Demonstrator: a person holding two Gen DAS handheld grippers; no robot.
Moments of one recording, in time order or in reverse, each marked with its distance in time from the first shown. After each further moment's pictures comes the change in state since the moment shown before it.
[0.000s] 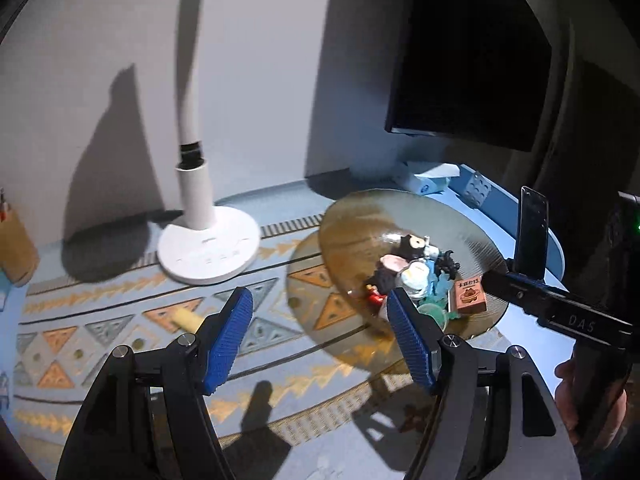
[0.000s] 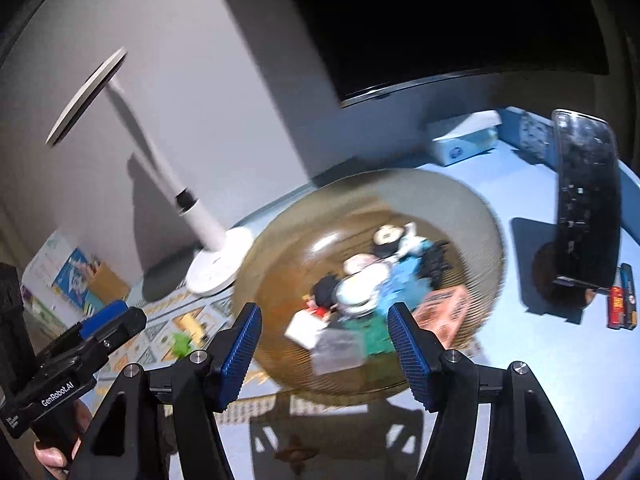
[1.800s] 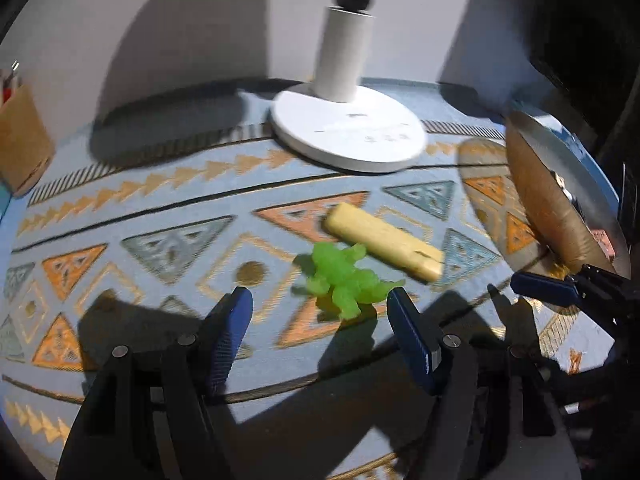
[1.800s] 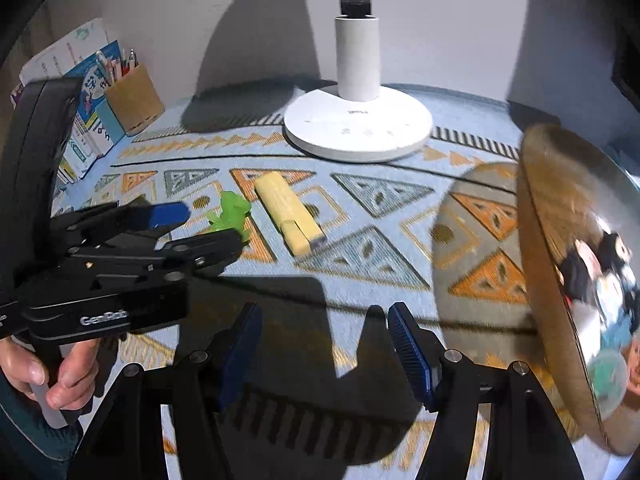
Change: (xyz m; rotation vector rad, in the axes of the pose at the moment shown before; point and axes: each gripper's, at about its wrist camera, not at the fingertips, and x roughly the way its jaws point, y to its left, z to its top) left arm 0.081 0.158 -0.067 -0.146 0.276 0.099; right arm 0.168 0.164 -0.070 -0.474 0.354 0.043
